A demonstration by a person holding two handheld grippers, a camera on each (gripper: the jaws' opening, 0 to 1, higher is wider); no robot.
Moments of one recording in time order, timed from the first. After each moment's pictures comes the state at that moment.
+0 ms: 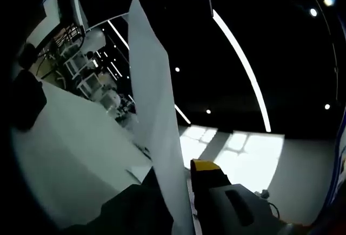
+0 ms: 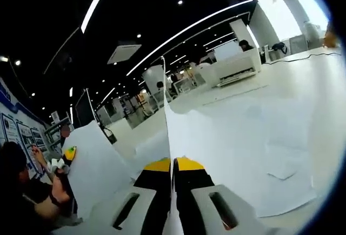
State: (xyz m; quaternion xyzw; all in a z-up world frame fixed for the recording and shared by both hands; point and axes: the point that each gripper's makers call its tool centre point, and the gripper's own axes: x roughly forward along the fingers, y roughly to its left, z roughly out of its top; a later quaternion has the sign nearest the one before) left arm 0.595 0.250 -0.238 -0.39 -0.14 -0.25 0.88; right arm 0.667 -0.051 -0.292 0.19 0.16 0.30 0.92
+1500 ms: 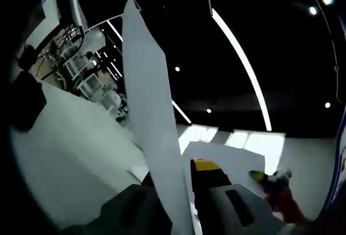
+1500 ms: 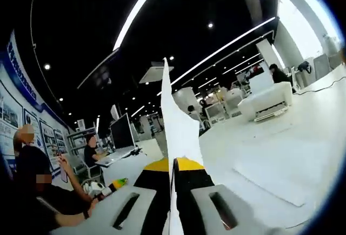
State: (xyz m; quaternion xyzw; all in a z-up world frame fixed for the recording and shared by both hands) left arm 0.595 0.249 -0.237 -0.39 -0.14 -0.25 0.88; right arm 0.610 -0.008 -0.152 0.20 0.04 0.40 0.89
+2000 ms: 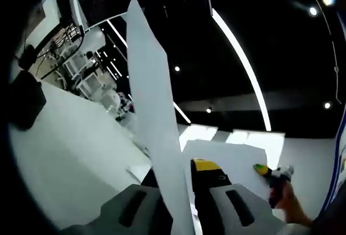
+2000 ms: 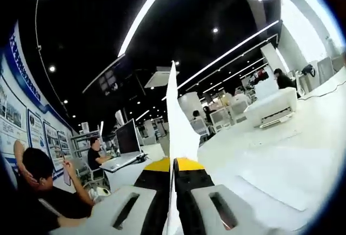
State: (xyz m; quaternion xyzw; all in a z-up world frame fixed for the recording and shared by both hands) left arm 0.595 0.248 -0.237 -0.39 -0.14 -0.25 0.88; right arm 0.607 -0.002 -0.135 0.20 0.01 0.41 0.89
